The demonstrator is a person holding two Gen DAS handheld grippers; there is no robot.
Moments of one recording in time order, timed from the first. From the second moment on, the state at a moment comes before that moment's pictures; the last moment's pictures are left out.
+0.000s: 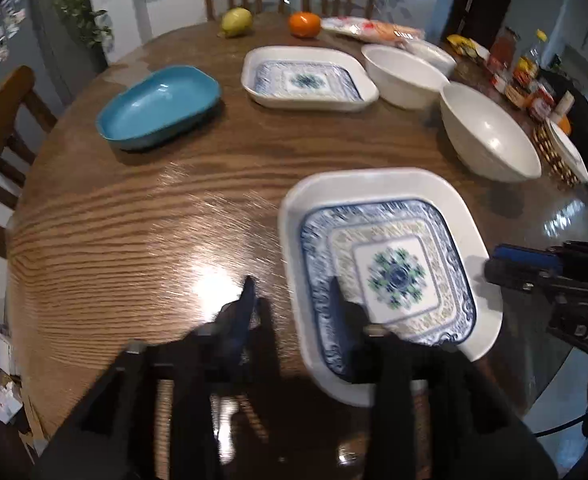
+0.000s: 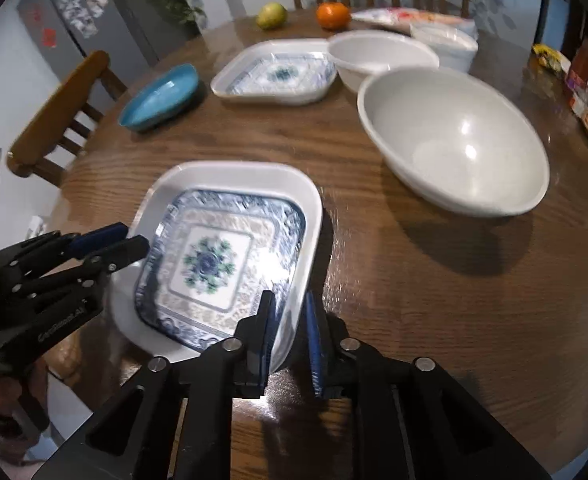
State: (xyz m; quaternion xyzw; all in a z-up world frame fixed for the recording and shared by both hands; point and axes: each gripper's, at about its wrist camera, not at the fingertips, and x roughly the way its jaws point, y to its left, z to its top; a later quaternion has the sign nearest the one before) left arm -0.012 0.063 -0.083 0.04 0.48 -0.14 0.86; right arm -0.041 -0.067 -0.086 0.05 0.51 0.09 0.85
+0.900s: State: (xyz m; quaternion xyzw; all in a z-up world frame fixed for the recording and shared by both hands) left arm 0.147 0.057 -0.042 -0.04 0.47 -0.14 0.87; right arm 0.040 -0.073 -0.039 0.15 0.45 0.11 0.87
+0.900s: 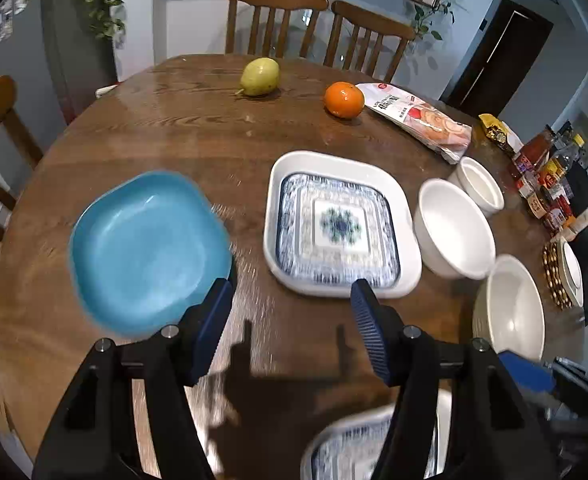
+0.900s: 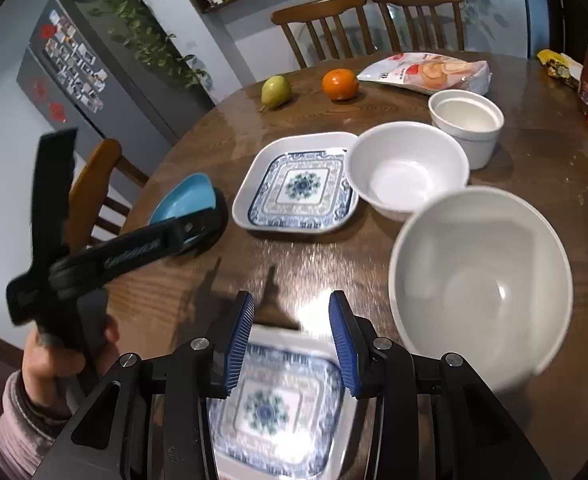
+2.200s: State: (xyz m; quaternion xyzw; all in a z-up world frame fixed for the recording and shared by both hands) left arm 0.189 0.093 -0.085 0.06 0.56 -0.16 0.81; right arm 0.157 -0.043 -0.085 0.09 0.53 0.04 0.85
